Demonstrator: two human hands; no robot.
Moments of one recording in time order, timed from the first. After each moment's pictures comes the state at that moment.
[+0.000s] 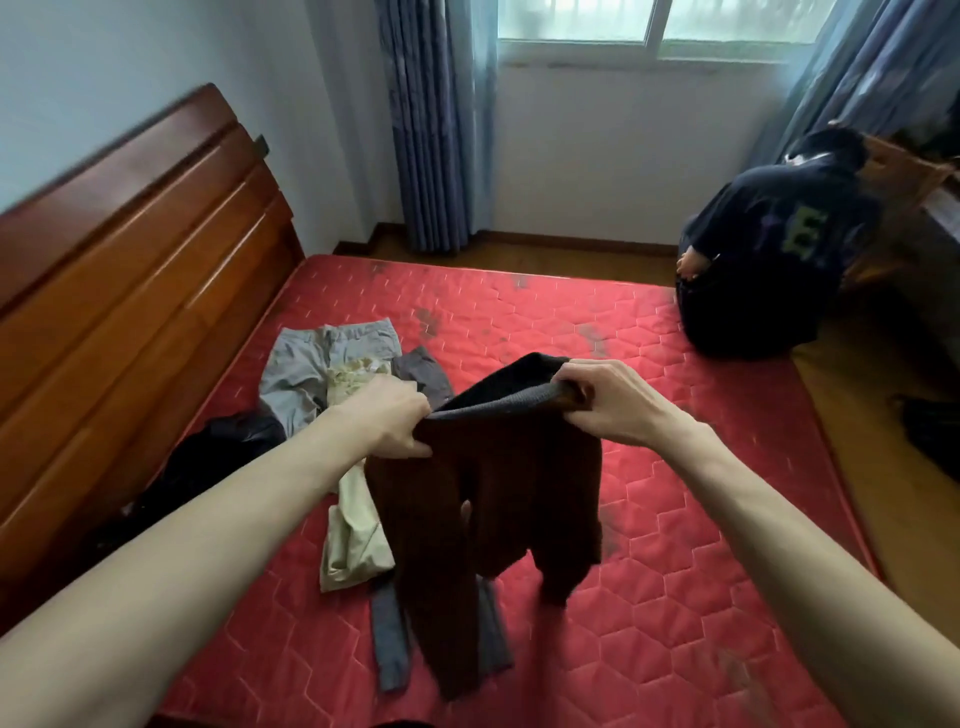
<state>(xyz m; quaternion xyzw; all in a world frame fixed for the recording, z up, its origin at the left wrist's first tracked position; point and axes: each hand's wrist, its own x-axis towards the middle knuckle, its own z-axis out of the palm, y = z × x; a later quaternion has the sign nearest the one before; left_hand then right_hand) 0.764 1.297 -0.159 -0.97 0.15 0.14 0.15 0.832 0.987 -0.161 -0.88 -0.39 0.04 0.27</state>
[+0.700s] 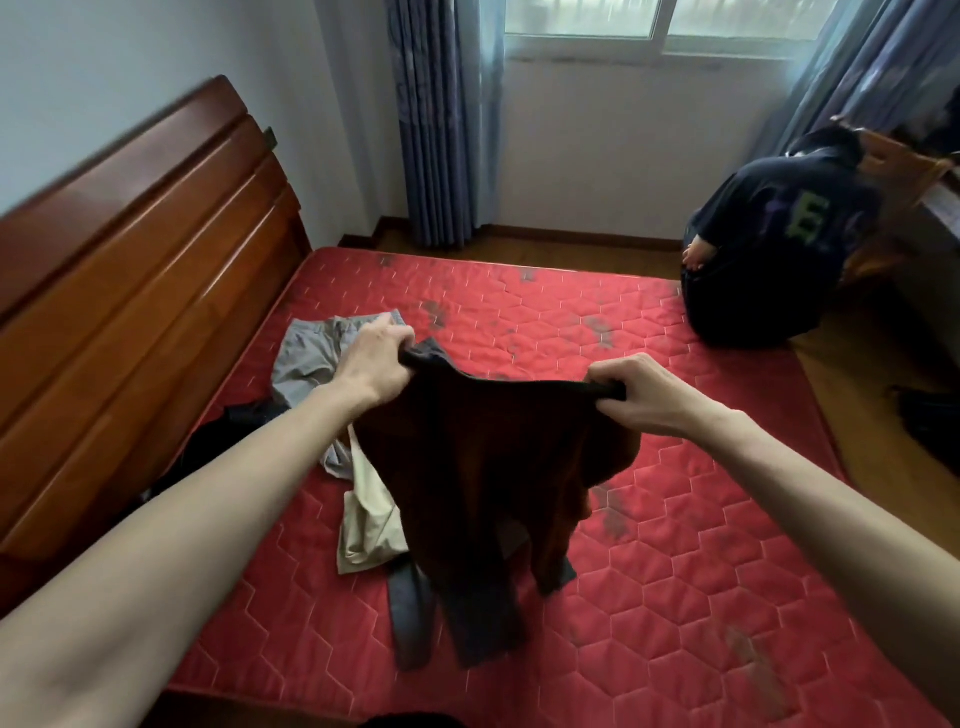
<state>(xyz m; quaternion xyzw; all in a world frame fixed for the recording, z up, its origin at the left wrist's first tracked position) 0.756 1.348 -0.147 -0.98 -0.06 -0.03 -0.20 0.806 0.987 -0.148 -0.88 -0.38 0.09 0.27</state>
